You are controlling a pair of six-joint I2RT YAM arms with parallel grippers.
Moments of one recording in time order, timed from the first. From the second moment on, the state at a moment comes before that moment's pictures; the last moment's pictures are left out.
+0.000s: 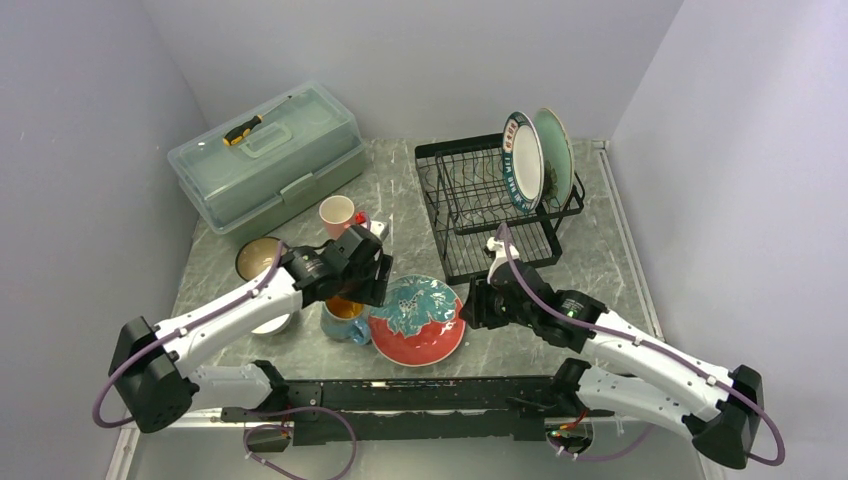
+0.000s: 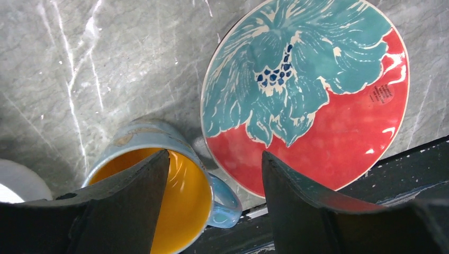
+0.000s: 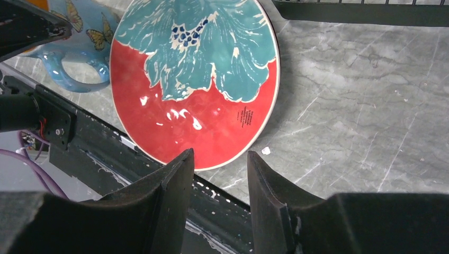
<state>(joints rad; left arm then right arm) -0.82 1.22 0.97 -0.74 -0.16 -0.50 0.91 0.83 0.67 -0.58 0.09 0.67</state>
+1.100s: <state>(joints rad) -0.82 1.03 1.00 -0.87 -0.16 -0.56 0.95 0.88 0.69 -0.56 0.10 0.67</state>
